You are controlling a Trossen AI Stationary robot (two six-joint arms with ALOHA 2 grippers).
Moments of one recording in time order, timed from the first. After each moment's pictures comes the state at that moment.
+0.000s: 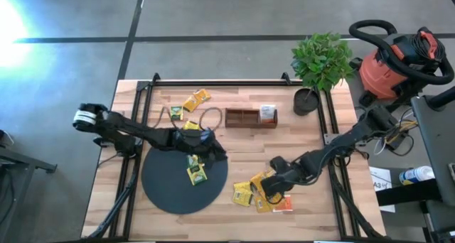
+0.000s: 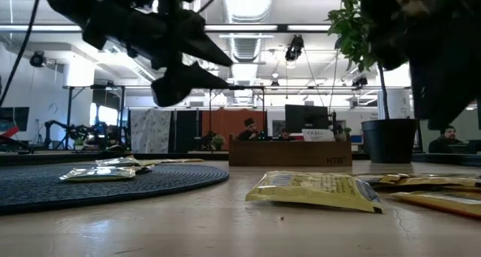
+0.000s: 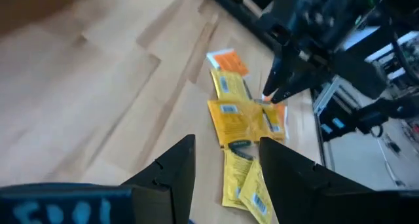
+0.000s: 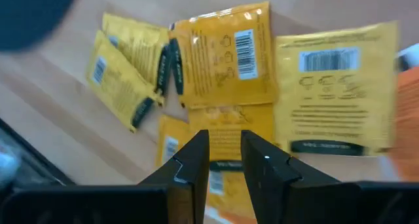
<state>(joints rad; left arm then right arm) -0.11 1.48 0.69 0.39 0.03 -0.72 0.53 1.53 0.86 -0.44 0.11 1.70</state>
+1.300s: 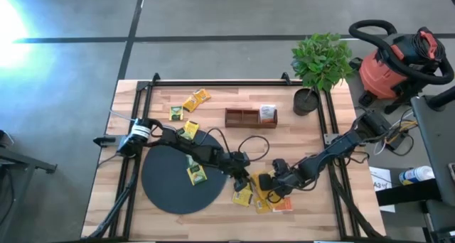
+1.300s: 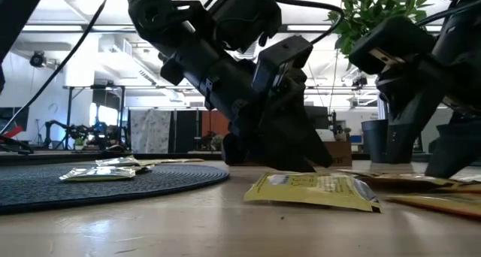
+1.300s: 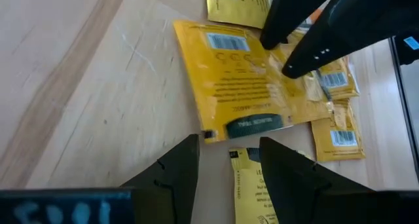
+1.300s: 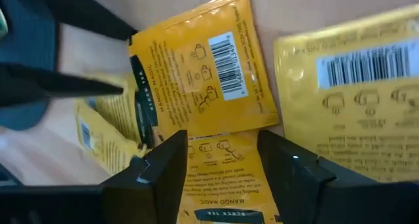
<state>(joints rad) -0.18 2.09 1.23 0.19 0.13 -0.62 0.54 1.63 0.73 -0.17 0.25 1.96</state>
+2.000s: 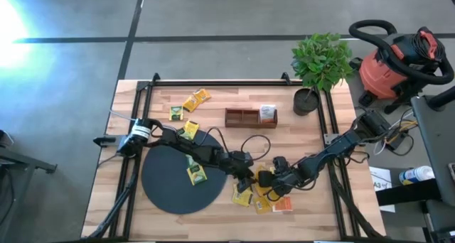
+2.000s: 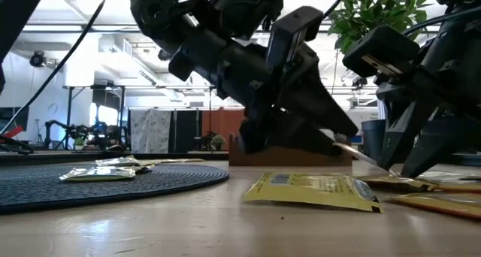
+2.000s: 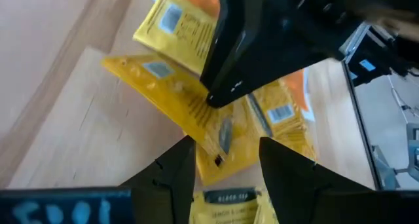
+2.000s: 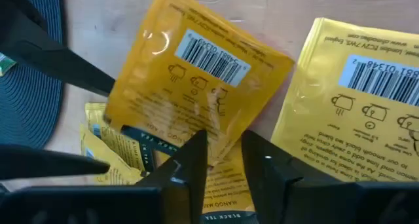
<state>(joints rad) -0.18 2.08 1.25 0.30 0.13 -0.60 0.54 1.63 0.73 -0.18 0.31 1.99</state>
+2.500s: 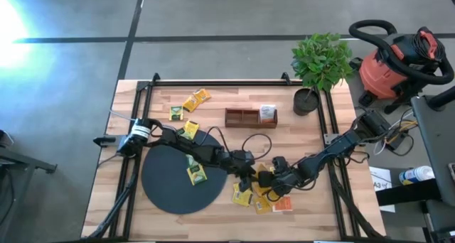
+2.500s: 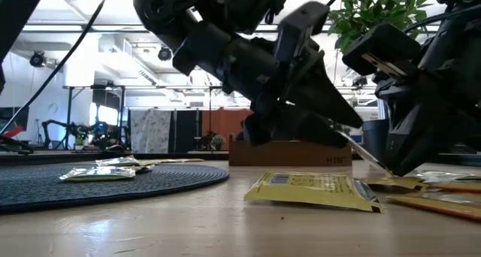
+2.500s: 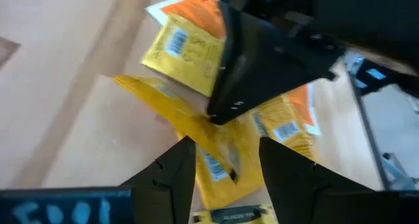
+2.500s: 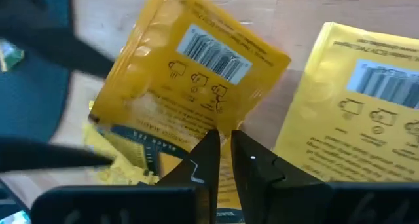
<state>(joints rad) -0.18 2.08 1.27 0.29 0.07 -0.57 0.54 1.63 0.73 -0.17 0.32 1.96</state>
